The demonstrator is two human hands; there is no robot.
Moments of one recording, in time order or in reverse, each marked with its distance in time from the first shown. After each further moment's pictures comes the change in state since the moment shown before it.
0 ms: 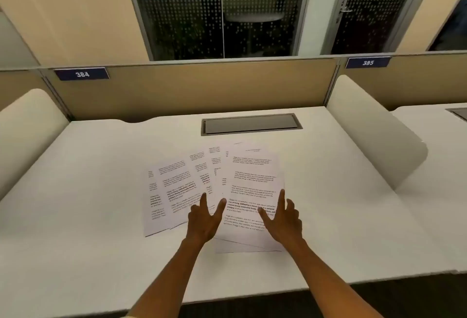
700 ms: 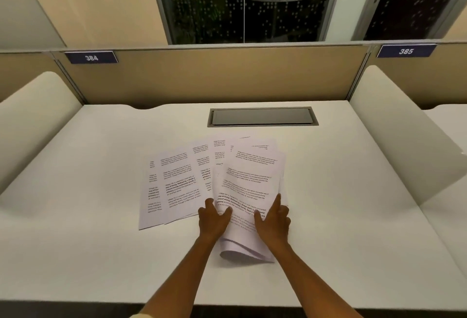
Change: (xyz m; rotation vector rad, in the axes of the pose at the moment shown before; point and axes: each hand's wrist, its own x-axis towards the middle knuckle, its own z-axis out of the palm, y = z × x) left_hand 0.020 0.030 0.049 -0.176 0.042 -0.275; right_hand 0.036 -0.008 0.025 0.191 -0.075 0.062
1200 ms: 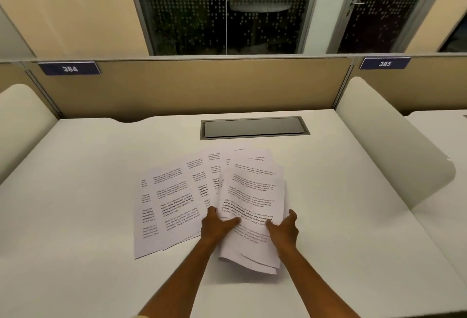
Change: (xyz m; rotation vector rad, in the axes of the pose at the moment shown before) left_hand 0.045 0.007 -0.015 -0.162 -0.212 0.049; right_hand 0.023 -0.014 -0.004 0.474 0.126 0.281
